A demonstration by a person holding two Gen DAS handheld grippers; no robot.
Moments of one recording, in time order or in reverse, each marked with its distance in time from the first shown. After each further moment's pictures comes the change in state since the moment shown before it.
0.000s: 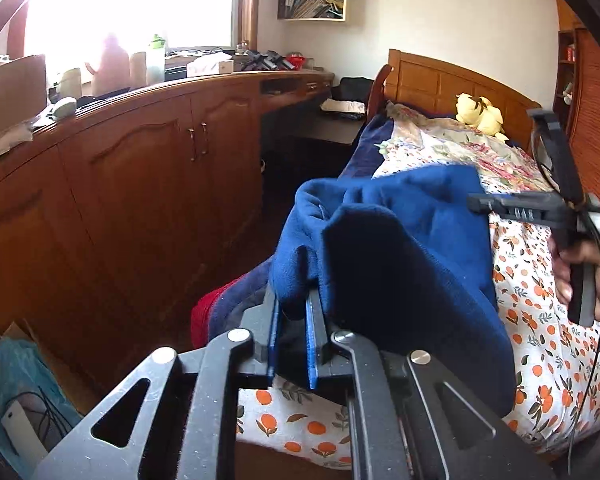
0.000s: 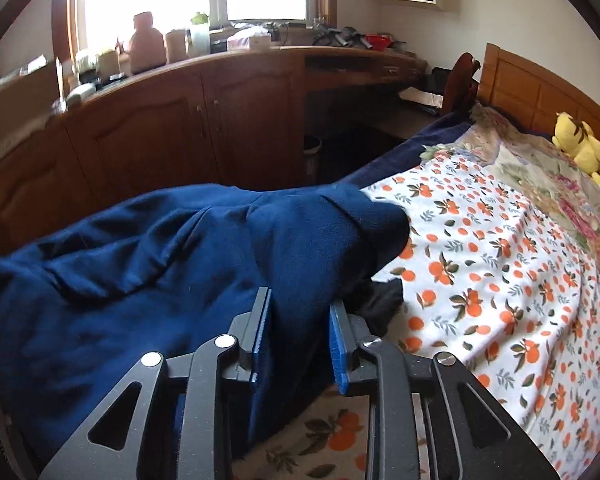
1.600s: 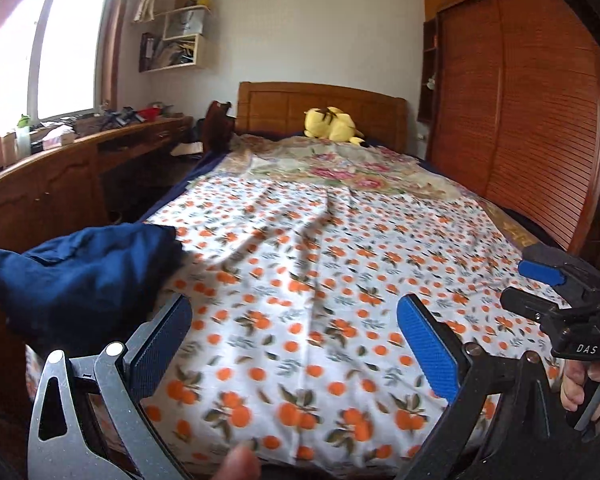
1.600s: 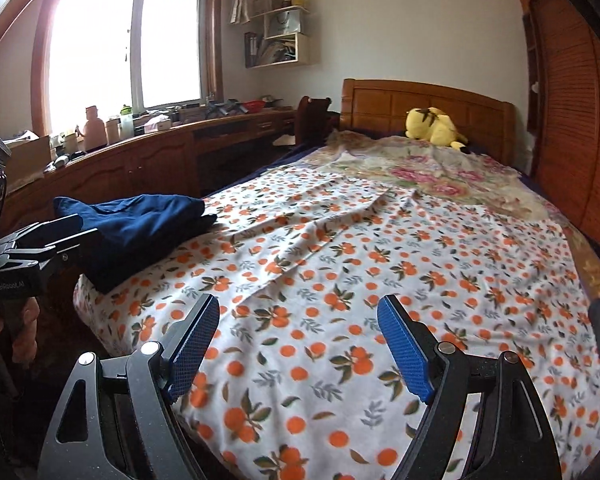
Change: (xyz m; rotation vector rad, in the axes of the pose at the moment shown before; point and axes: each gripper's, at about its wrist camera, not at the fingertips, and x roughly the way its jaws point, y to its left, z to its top) left arm -0.126 -0.327 -0.064 0.199 -0.123 -0.383; right arm -0.321 -0.114 -0.293 0.234 -0.266 -0.261
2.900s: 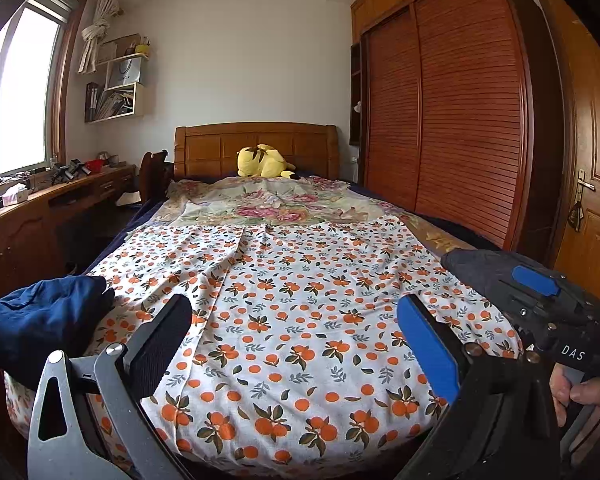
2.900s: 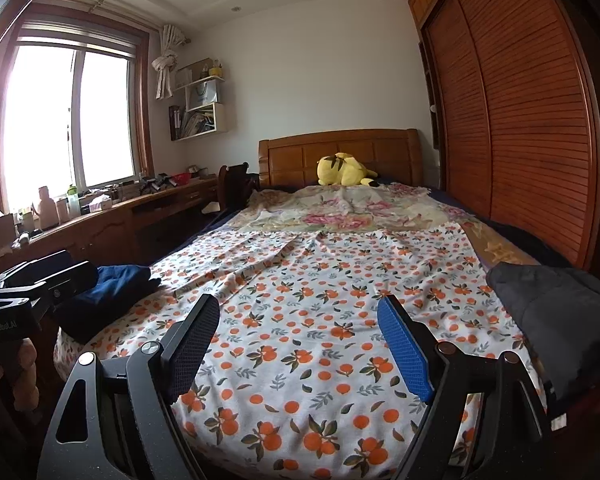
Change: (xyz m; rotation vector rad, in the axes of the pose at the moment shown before) left arm -0.086 -0.139 0.014 0.120 -0.131 -0.143; right arm -0.187 0.003 -0.054 0.178 -0.219 -0.220
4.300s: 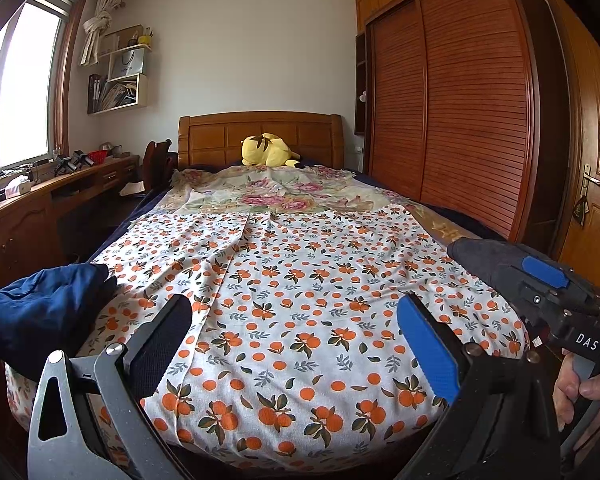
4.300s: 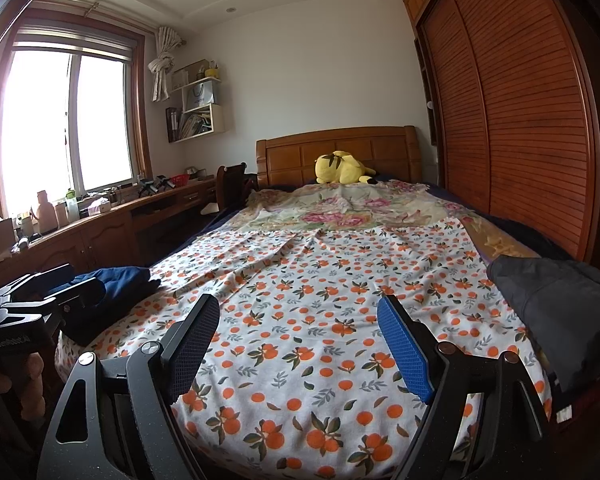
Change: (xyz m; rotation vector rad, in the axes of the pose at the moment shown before) left arm 0.005 0.003 -0.010 -0.008 0.027 0.011; right arm 0.016 -0.013 0.002 0.010 0.011 0.007
